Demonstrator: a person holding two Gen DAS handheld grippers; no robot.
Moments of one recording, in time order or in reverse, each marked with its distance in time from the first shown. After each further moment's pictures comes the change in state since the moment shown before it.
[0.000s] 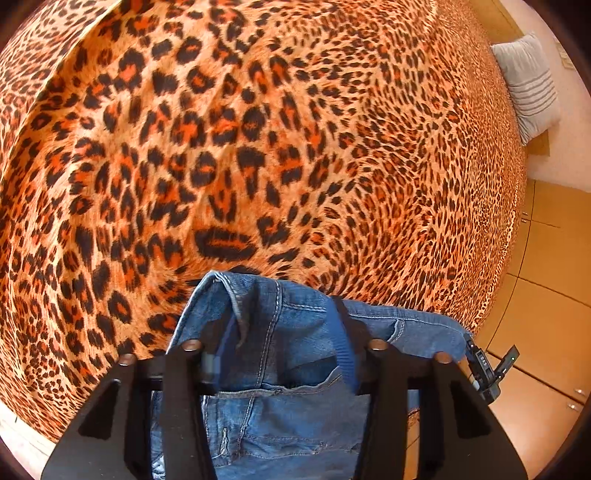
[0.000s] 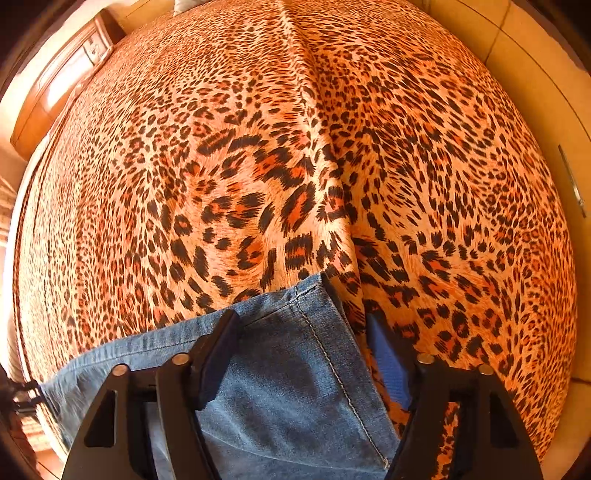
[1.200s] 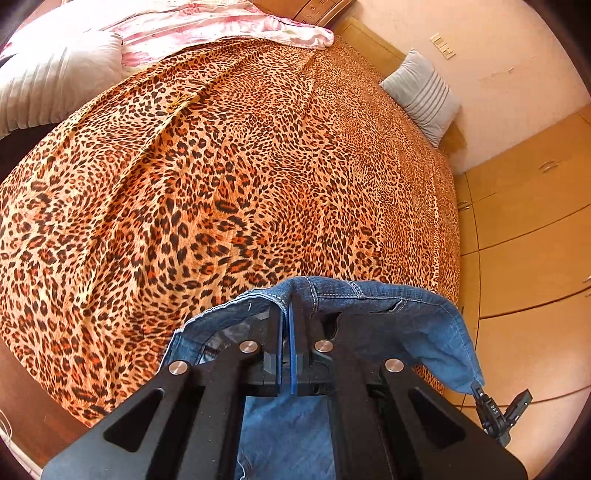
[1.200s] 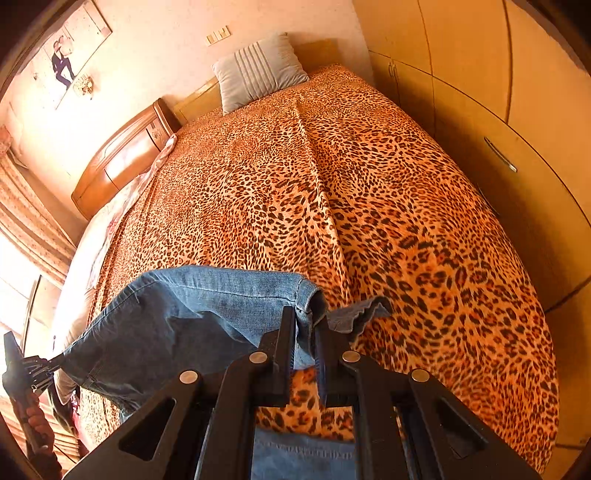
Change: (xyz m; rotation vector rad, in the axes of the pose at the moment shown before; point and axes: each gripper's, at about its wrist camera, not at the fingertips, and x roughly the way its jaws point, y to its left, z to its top) left arm -0.170 0.037 -0.189 0.240 -0.400 -0.144; right arm -0.216 -0.059 -0.243 0.127 -0.378 0.226
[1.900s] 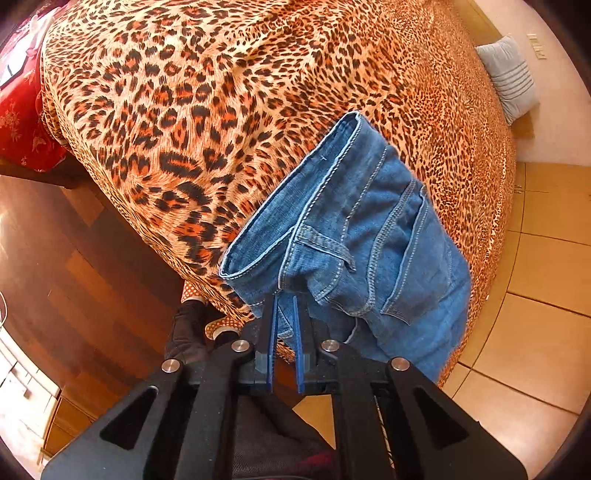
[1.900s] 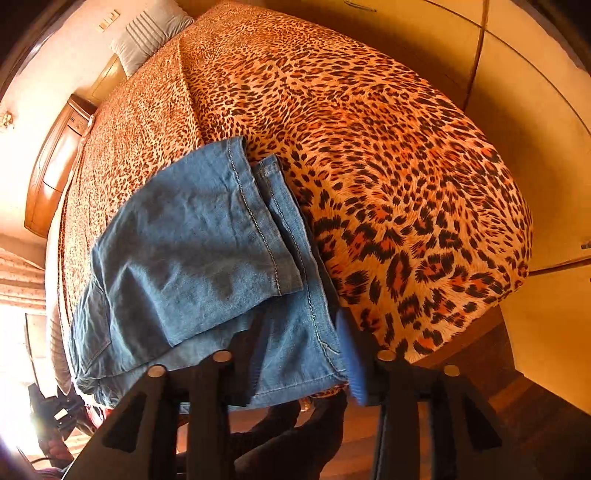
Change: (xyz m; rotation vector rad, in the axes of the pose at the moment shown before) left arm -0.011 0.125 -0.157 -0.271 0.315 0.110; right arm -0.062 -0.130 -0.224 0.308 0.265 -0.137
